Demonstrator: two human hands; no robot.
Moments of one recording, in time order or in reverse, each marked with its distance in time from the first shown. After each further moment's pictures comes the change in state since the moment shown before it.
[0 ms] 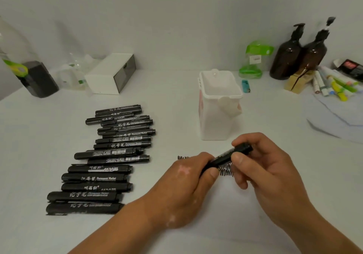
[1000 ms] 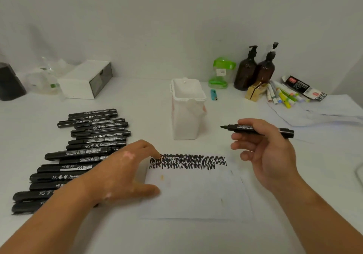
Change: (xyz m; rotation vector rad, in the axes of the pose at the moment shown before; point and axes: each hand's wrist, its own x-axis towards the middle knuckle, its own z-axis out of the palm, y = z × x) left_hand -0.016 -0.037 -0.050 0.336 -0.183 -0.066; right_hand 0.007 -0.024 -0.062 0.187 0.329 0.120
